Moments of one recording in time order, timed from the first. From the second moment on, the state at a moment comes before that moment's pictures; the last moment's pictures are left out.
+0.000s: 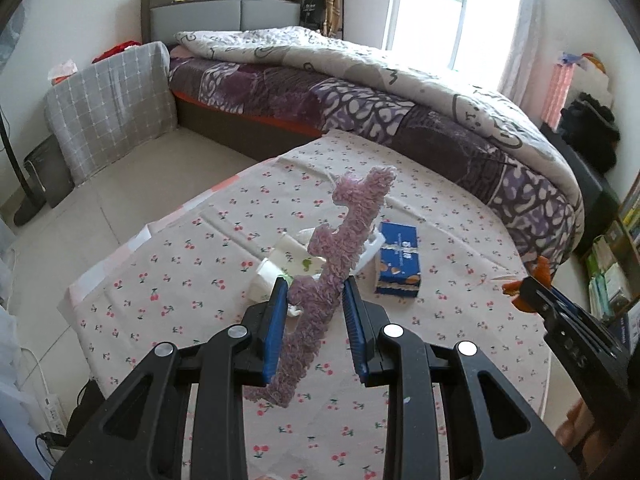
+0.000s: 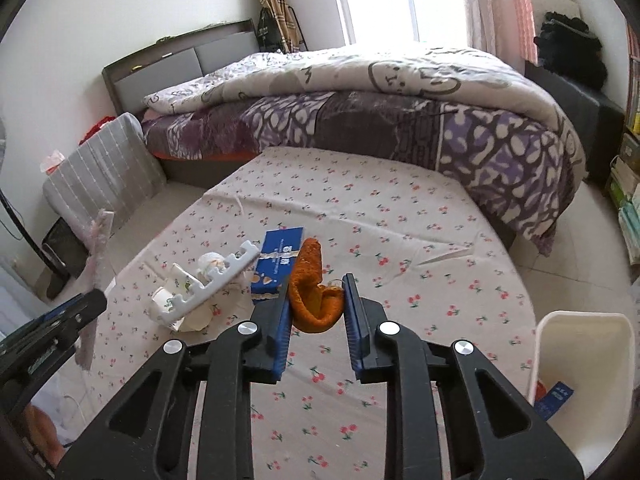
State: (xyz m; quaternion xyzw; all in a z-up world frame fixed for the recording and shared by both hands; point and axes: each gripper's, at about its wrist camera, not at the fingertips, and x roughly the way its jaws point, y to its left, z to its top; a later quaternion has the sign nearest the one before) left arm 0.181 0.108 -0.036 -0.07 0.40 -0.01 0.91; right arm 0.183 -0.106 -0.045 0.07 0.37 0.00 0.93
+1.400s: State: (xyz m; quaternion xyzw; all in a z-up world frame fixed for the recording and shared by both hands) left arm 0.163 -0.035 -0.035 -0.01 0.40 -0.11 0.91; right arm 0.112 -0.219 -0.017 0.05 0.35 -0.09 0.93
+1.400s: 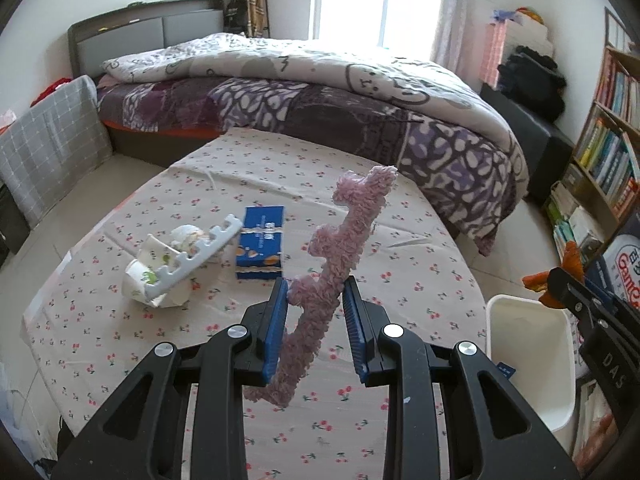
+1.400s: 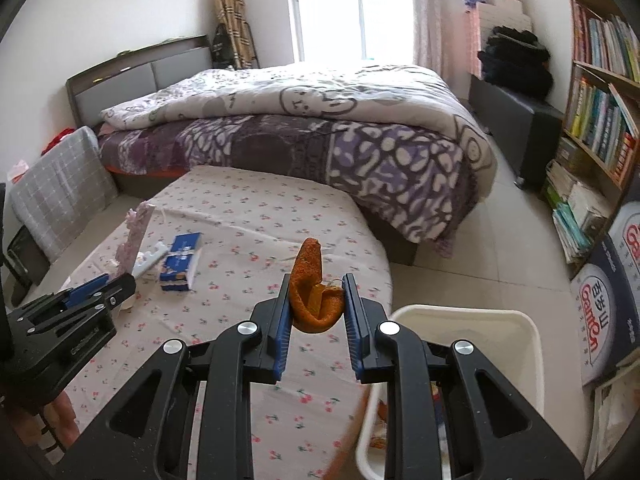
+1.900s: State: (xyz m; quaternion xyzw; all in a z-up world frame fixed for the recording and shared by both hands) left arm 0.151 -0.089 -0.042 0.01 0.40 -0.15 0.90; right arm 0.088 -0.284 -0.017 0.08 0.36 -0.16 0.92
